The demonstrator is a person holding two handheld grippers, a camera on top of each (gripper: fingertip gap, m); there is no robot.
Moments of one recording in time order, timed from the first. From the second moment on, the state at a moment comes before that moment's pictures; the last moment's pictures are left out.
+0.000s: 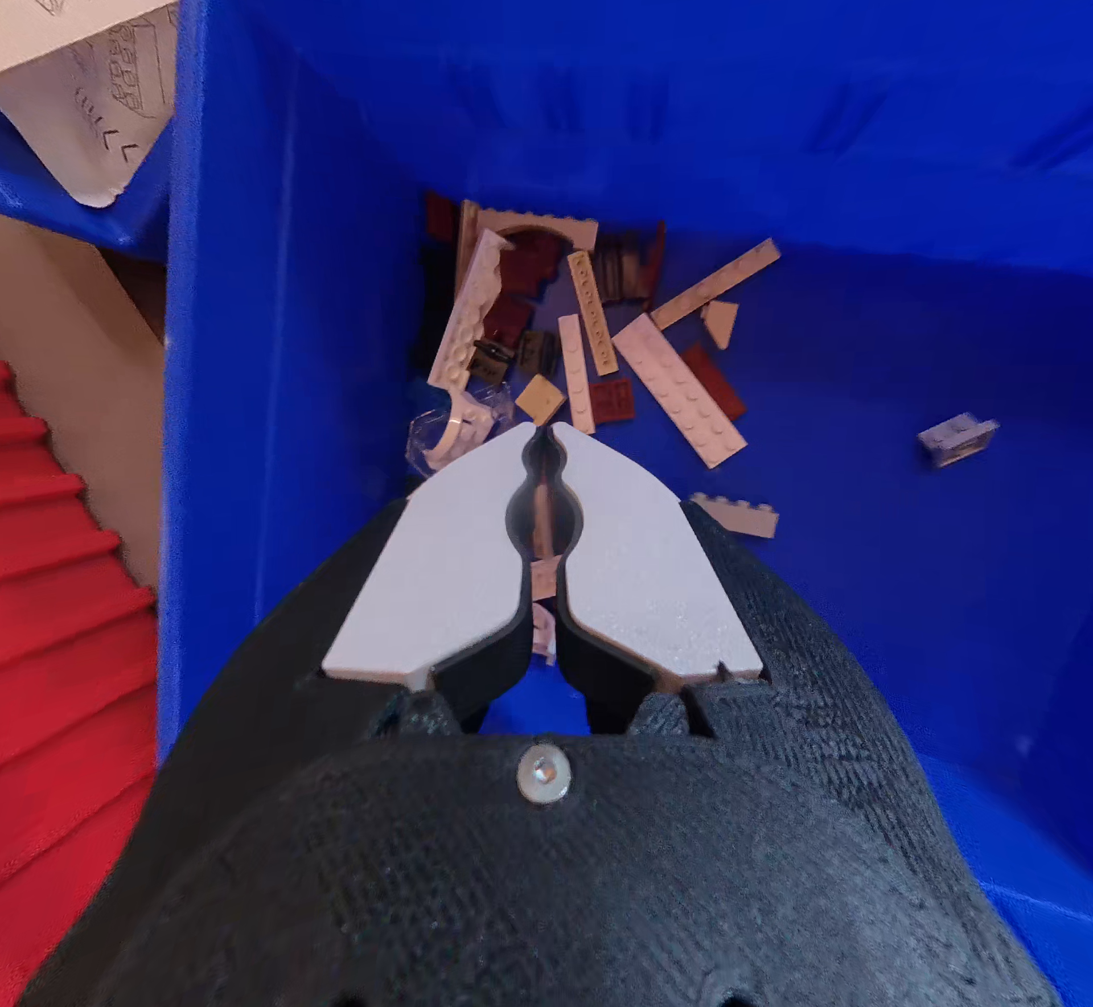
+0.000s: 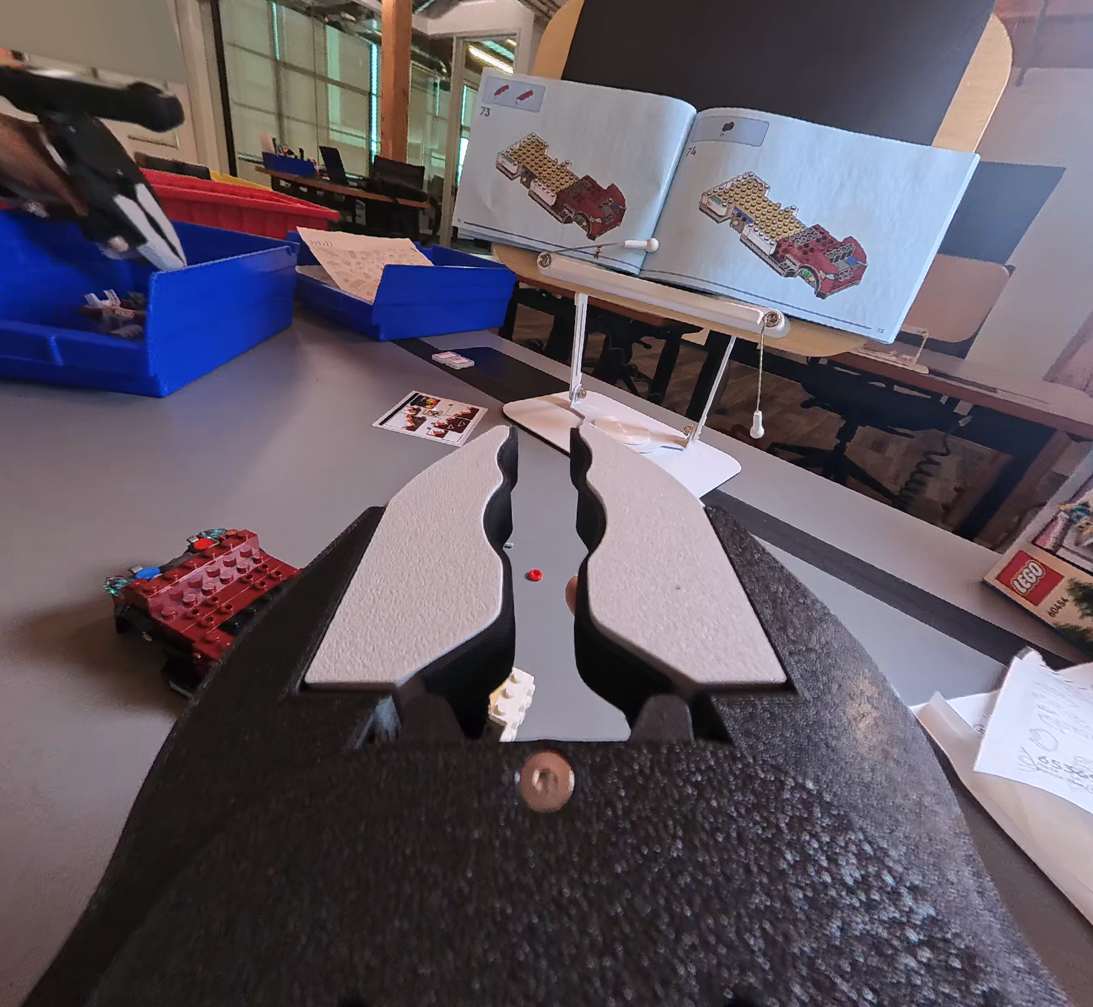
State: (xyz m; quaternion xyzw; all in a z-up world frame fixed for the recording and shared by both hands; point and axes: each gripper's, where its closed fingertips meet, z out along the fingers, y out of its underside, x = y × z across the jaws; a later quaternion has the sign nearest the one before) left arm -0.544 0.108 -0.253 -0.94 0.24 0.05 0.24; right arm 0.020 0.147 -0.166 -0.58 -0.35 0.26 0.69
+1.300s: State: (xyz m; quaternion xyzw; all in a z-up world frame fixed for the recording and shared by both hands) left arm -0.481 0.138 -0.283 -0.93 0.32 -0.02 0.19; right arm 0.017 0.145 -0.169 -0.58 -0.36 0.25 0.68
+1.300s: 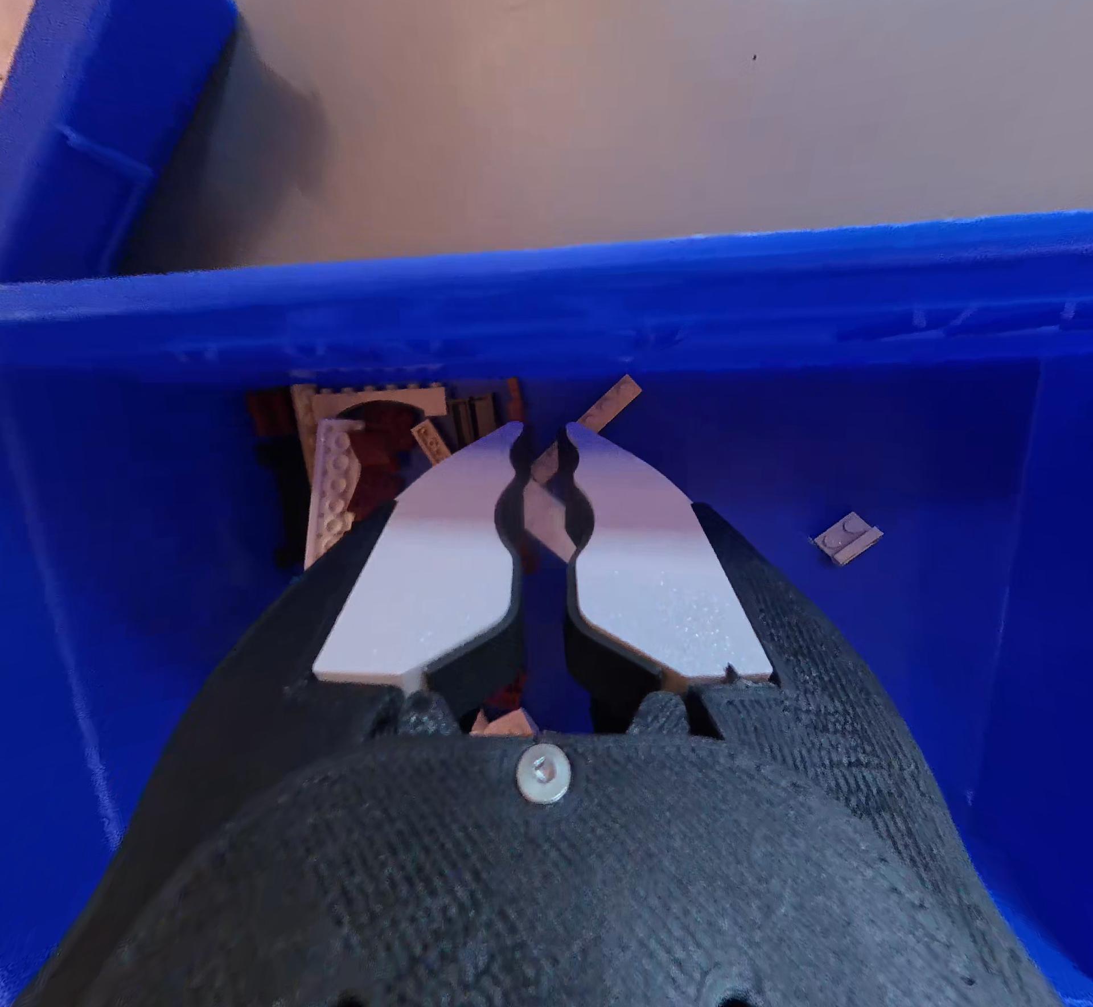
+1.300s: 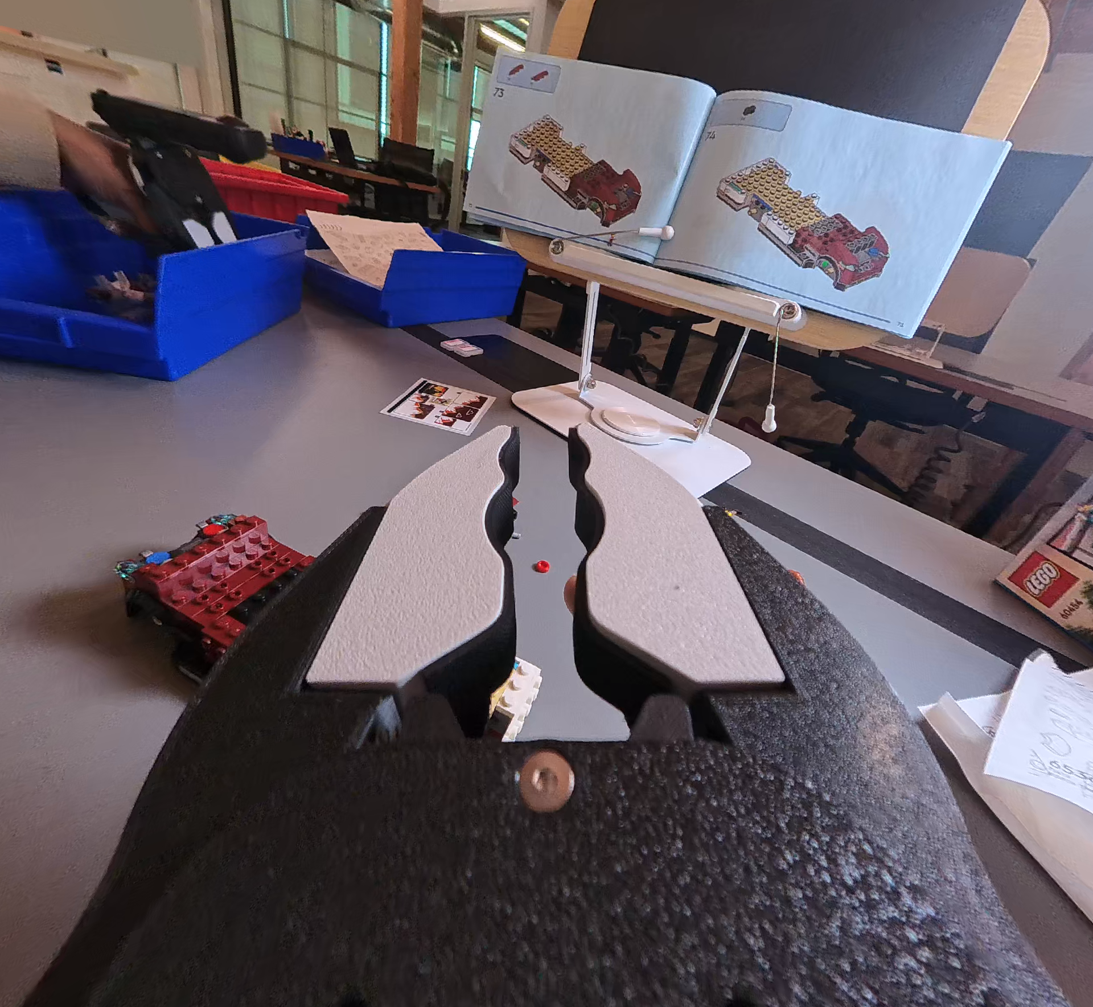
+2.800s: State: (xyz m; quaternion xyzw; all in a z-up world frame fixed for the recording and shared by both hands) left arm -0.393 0.094 -0.180 -0.86 0.32 -0.13 0.37; right arm 0.009 0.125 -0.152 -0.55 -0.39 0.27 0.69
